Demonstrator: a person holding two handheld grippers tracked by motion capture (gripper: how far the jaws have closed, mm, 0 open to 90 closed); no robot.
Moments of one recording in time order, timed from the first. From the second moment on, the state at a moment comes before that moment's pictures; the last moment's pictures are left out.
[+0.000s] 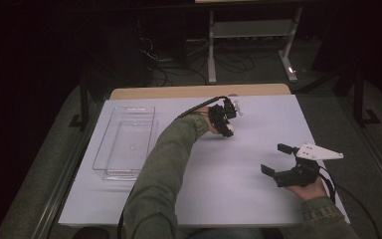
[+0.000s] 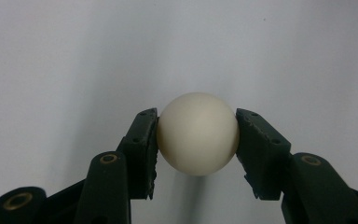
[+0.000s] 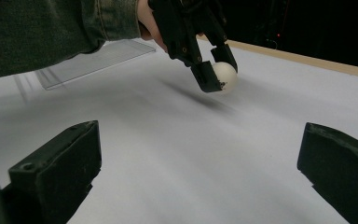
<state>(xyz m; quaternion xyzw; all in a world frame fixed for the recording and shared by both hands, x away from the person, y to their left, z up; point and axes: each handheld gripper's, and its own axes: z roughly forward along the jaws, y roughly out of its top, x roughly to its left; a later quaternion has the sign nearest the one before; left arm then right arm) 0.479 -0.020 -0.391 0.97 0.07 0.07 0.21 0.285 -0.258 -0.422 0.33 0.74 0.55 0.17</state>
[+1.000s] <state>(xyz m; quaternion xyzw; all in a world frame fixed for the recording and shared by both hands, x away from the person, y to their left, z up) 0.457 -0.008 -0.327 0.96 0.07 0.11 0.24 0.285 -0.258 -0.421 0.33 0.74 0.56 0.17</state>
